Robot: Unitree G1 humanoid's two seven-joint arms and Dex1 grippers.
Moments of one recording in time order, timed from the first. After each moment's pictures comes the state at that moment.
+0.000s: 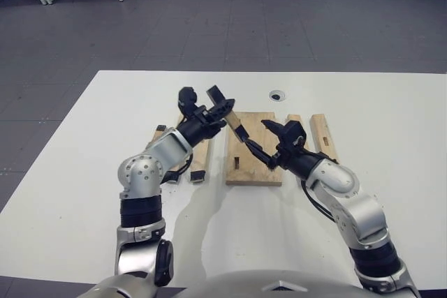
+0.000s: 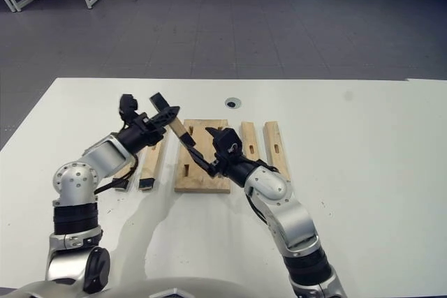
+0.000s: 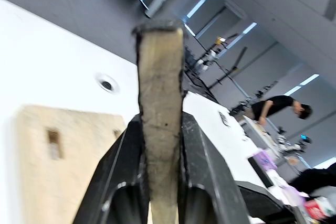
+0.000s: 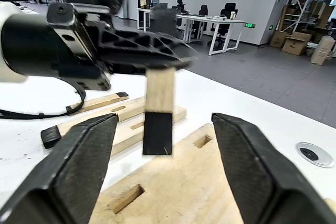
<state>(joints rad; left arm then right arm) -0.36 0.19 0.22 -0.13 -0.98 0.87 -0.13 -0.11 -0.25 0.28 -0.47 0.21 0.49 0.39</state>
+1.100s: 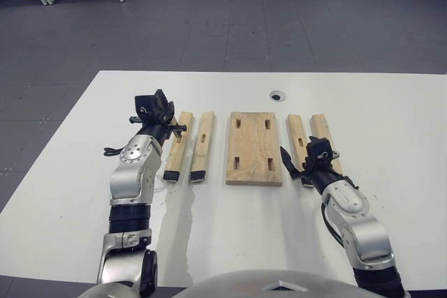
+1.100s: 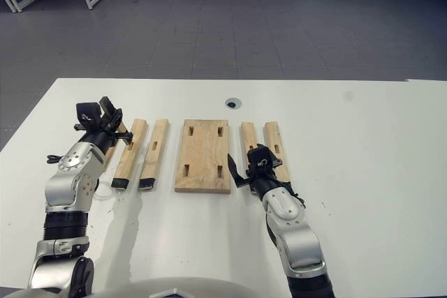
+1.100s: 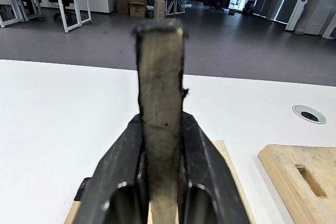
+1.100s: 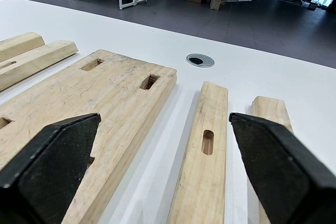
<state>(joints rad) -0.28 0.28 0.17 0.05 -0.31 0.41 -0.10 0.10 -0.20 0.17 -0.44 0.04 0.49 0.16</state>
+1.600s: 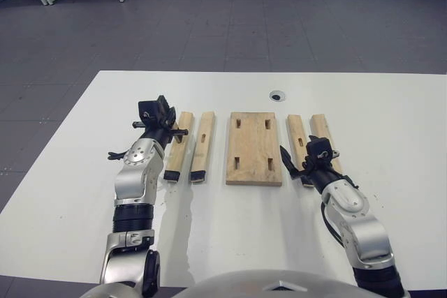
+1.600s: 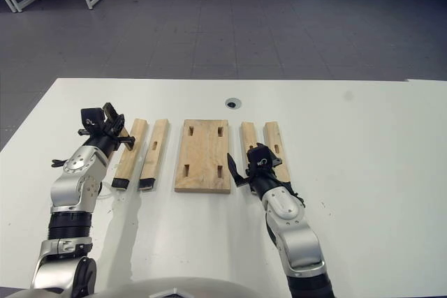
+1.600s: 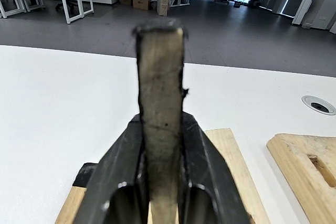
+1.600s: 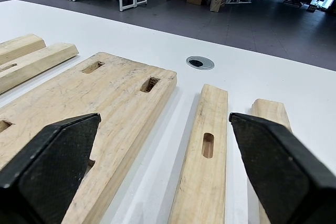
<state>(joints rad) -0.28 0.26 0.17 0.11 -0.28 0.38 -0.11 0.10 -0.19 0.17 -0.44 0.04 0.49 0.16</state>
